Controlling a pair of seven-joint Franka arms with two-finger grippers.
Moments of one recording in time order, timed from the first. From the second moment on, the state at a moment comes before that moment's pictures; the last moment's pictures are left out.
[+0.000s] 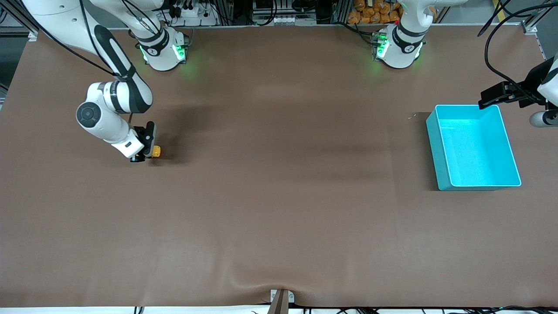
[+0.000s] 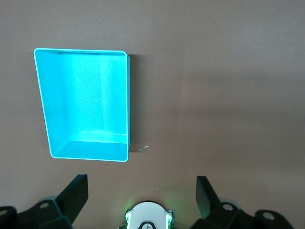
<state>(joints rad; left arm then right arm) -0.04 0.08 0.00 -1.41 0.01 1.33 -0.07 -0.05 0.27 0.03 -2.46 -0.05 2.65 -1.52</state>
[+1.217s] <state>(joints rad) -0.04 0.08 0.00 -1.41 0.01 1.34 -0.07 -0.17 0.28 0.03 -2.45 -0.05 2.66 -1.62</state>
